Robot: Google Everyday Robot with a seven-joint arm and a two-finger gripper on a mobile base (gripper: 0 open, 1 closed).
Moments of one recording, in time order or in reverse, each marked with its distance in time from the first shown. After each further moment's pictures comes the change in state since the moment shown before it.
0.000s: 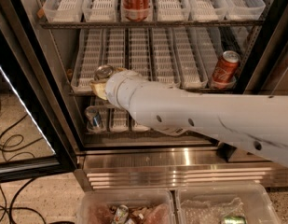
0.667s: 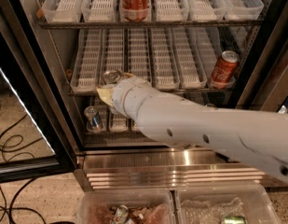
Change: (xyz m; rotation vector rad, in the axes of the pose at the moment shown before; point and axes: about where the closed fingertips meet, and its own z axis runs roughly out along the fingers) arm 0.011 -0.004 -0.029 0.046 0.004 0.037
